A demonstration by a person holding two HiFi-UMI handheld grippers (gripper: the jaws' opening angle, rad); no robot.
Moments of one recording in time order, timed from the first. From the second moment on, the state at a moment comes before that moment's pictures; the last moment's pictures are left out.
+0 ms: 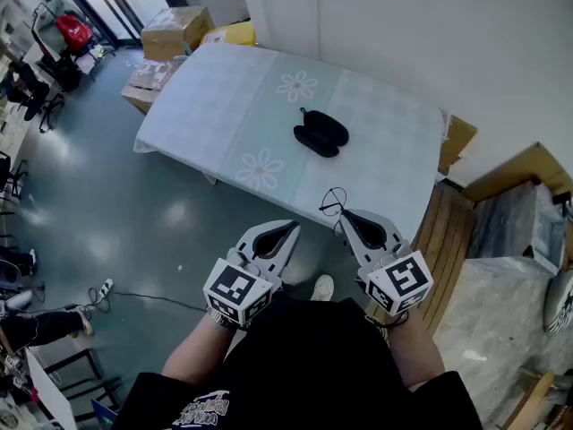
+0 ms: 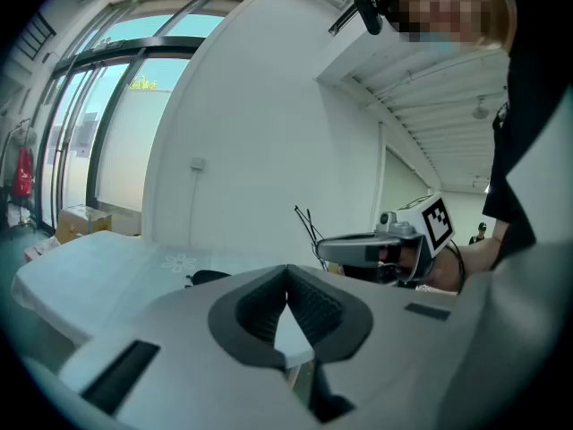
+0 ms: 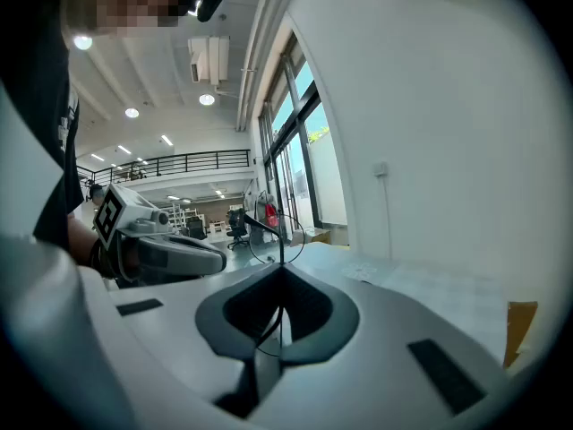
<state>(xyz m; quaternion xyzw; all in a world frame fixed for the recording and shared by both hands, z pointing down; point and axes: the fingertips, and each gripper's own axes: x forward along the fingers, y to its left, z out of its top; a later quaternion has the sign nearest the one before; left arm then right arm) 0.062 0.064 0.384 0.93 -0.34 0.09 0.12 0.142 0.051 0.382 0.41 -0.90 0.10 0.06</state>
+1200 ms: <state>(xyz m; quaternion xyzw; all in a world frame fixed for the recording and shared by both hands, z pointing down) 0.055 0.062 0.382 0.93 -0.34 0.09 0.12 0.131 0.048 0.375 0.40 -0.91 0.10 0.05</state>
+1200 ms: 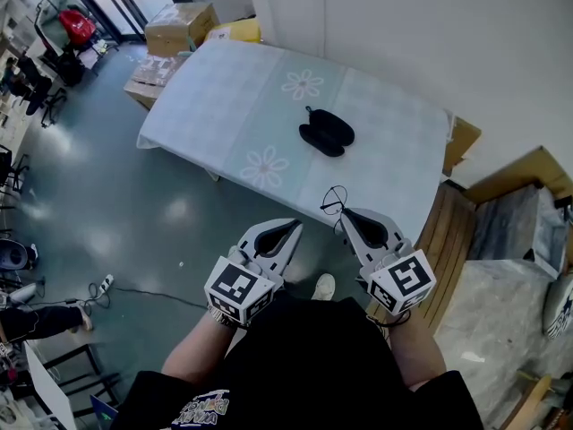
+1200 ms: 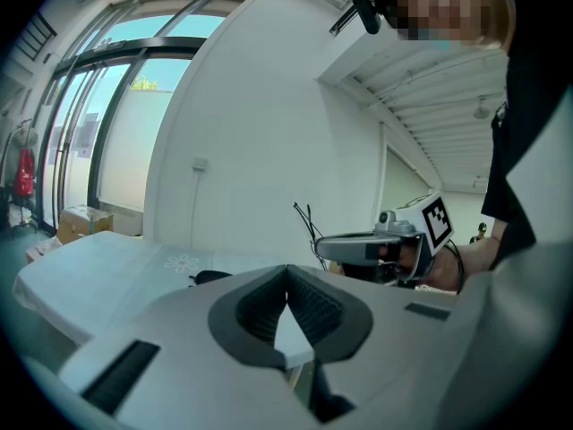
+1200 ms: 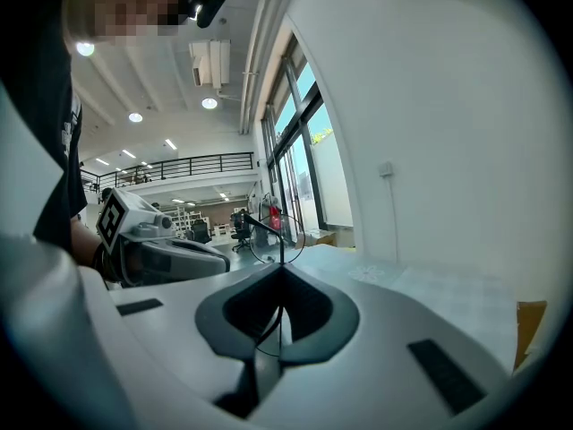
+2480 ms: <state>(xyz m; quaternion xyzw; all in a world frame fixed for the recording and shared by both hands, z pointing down) -0.015 0.027 0.383 0.93 -0.34 0.08 0.13 0.056 0.013 0.373 0.39 -0.91 0.11 0.06</state>
